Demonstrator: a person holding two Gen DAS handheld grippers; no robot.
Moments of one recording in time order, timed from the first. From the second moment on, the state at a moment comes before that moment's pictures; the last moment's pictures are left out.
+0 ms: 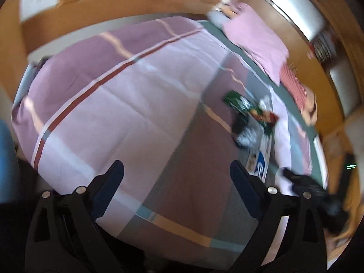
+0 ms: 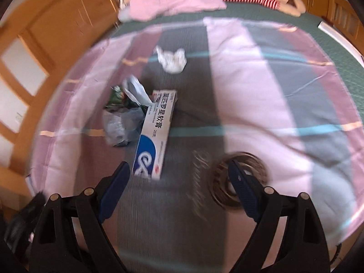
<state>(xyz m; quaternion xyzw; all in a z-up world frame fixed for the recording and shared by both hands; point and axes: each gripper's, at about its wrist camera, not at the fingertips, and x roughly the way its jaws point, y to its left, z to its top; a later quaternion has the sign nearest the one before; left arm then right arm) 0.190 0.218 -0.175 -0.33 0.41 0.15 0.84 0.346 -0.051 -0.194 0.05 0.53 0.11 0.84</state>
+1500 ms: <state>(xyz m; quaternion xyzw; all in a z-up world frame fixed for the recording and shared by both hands) 0.196 0.220 -0.181 -0.35 0.41 0.14 0.83 0.367 -0.059 -0.157 0.10 0.51 0.18 0.84</state>
